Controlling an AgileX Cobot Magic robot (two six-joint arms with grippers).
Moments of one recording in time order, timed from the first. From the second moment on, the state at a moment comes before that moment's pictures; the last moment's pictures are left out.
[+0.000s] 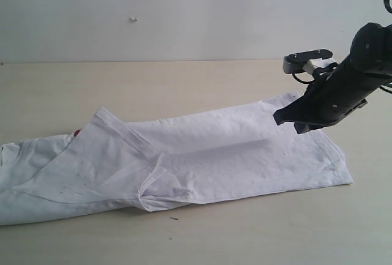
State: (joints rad) left arm 0.39 1.73 -0.95 -0.70 0.80 0.81; right arm 0.02 1.93 -1.12 0.23 0.48 -0.31
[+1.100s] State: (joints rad) left arm 0.39 1.91 -0.95 -0.74 0.72 0.83; right arm 0.02 1.93 -1.12 0.24 0.49 -0.31
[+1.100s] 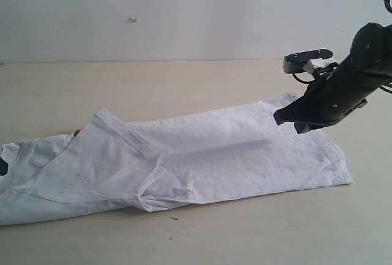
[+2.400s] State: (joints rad) left arm 0.25 1.96 -1.03 -0.78 0.90 0.84; right arm 0.02 1.93 -1.12 0.25 0.51 -0.31
